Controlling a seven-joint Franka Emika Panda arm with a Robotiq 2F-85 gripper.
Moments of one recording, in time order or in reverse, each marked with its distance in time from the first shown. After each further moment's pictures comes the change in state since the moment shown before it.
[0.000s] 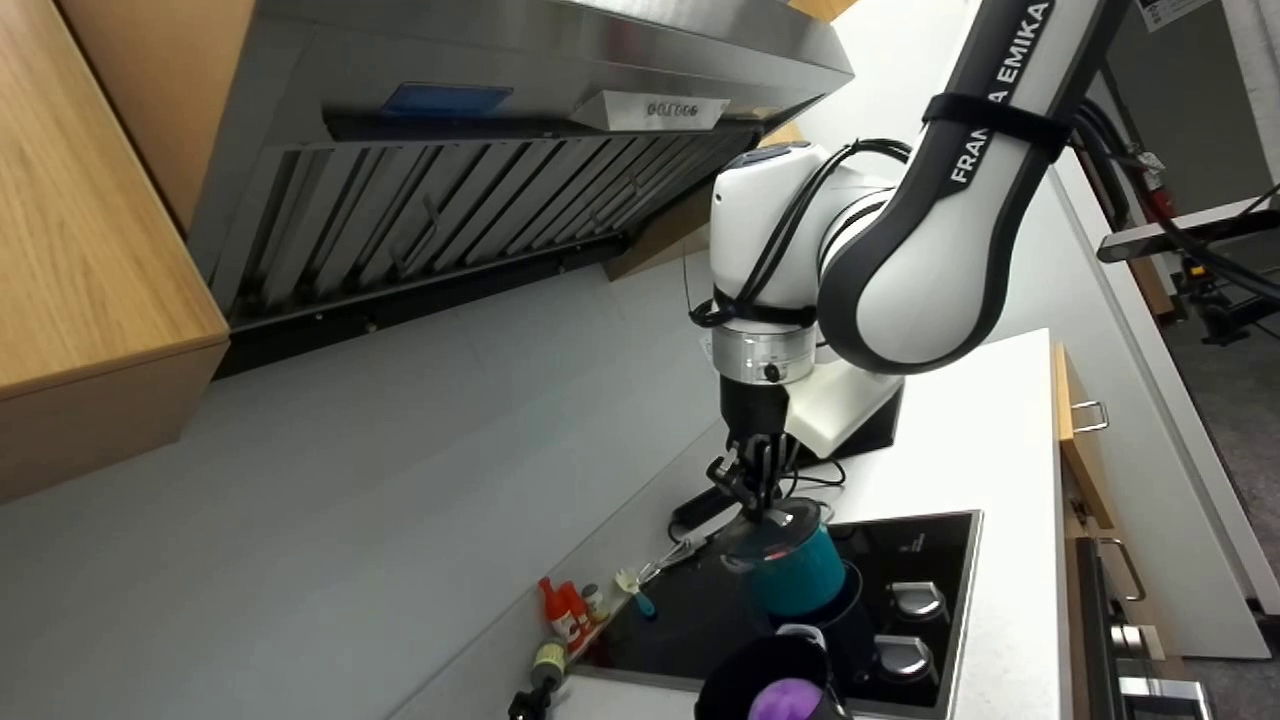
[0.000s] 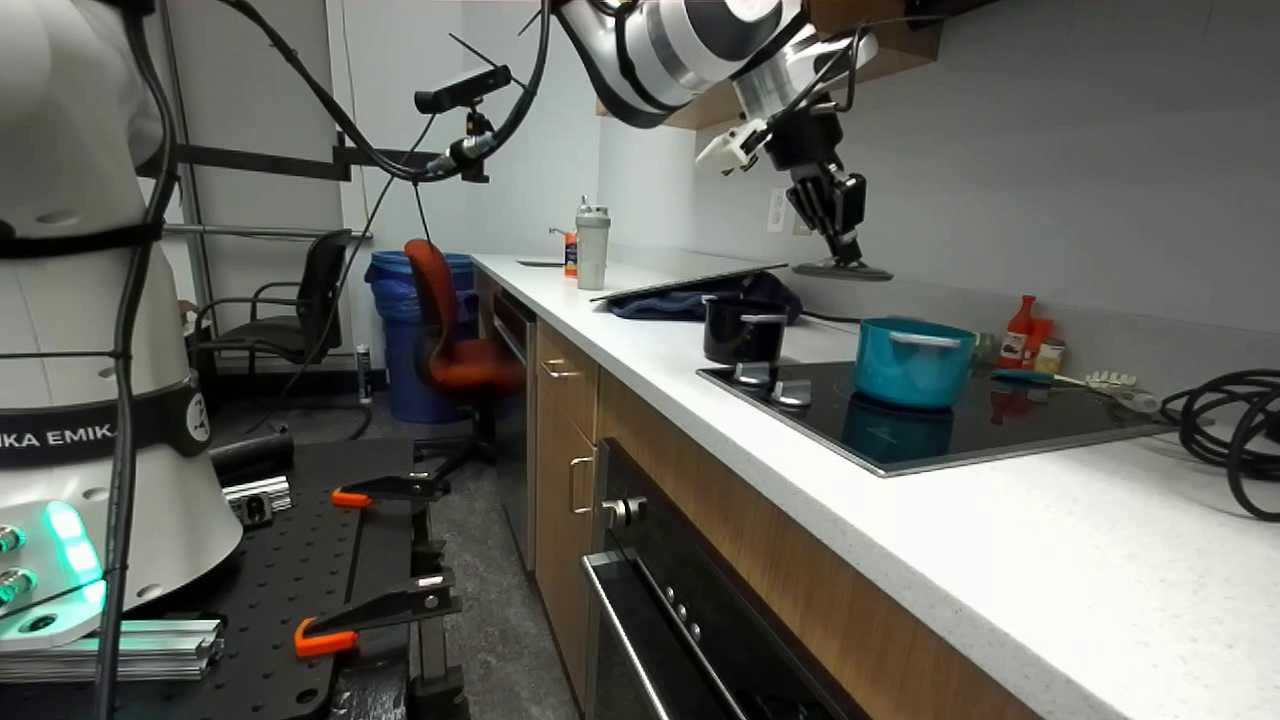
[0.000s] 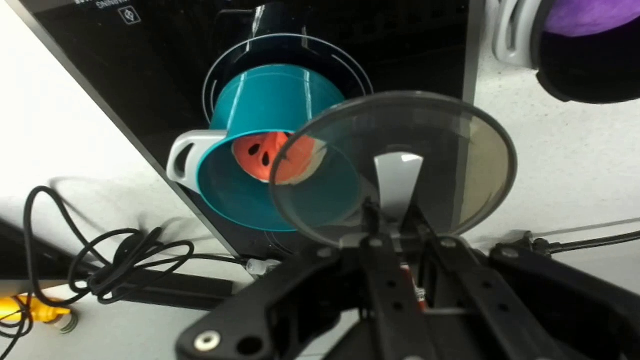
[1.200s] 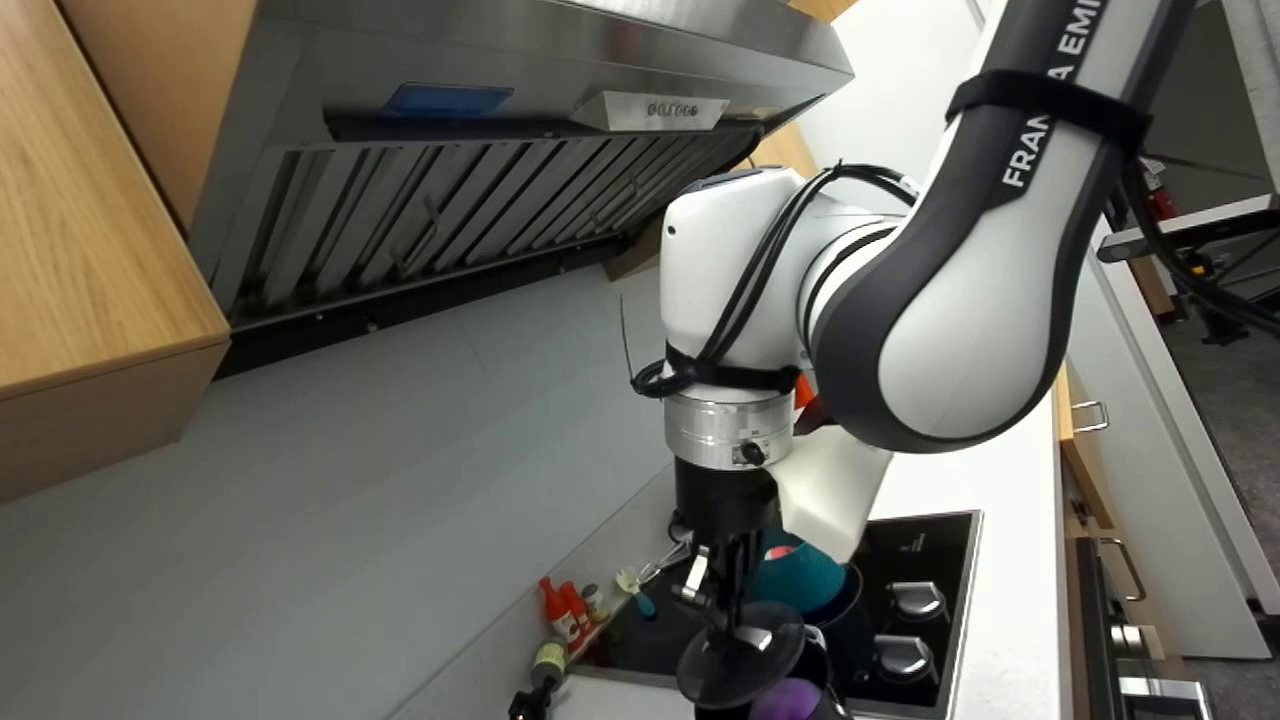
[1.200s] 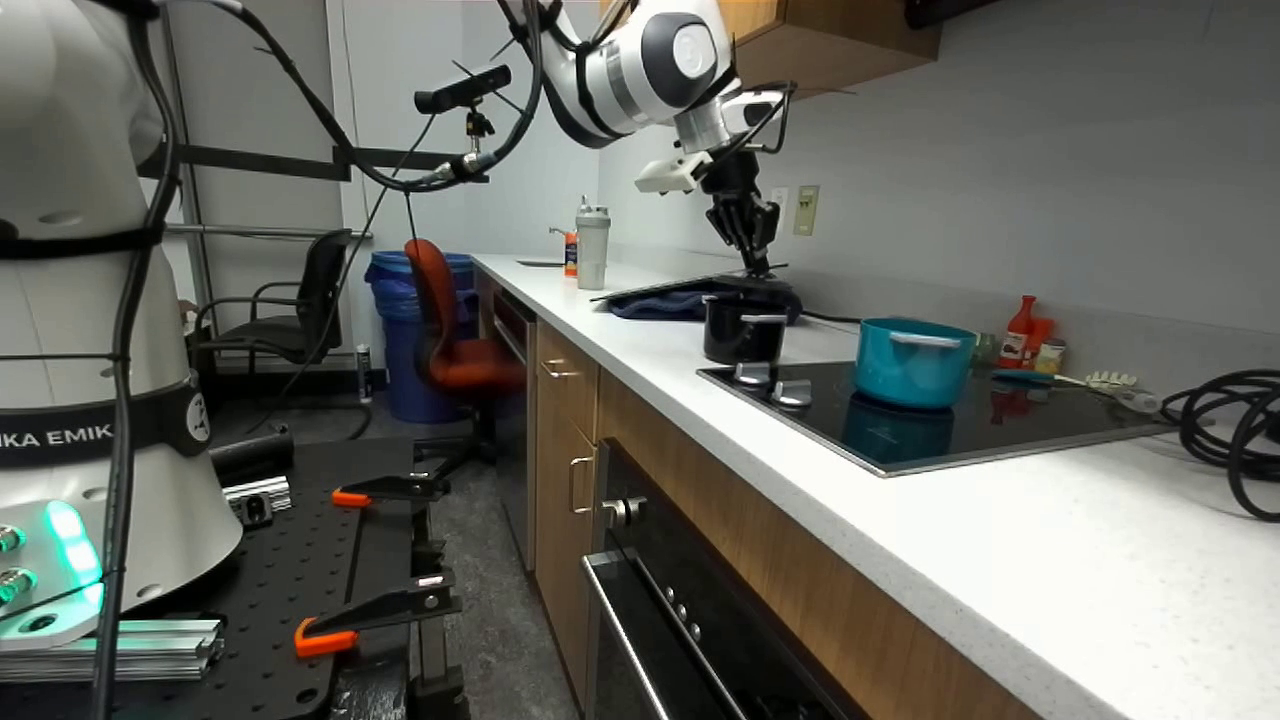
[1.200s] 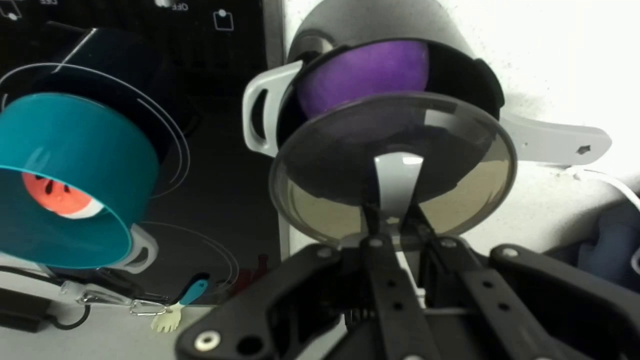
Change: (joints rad) arm 0.014 0.036 0.196 0.001 0.040 -0.010 -0.114
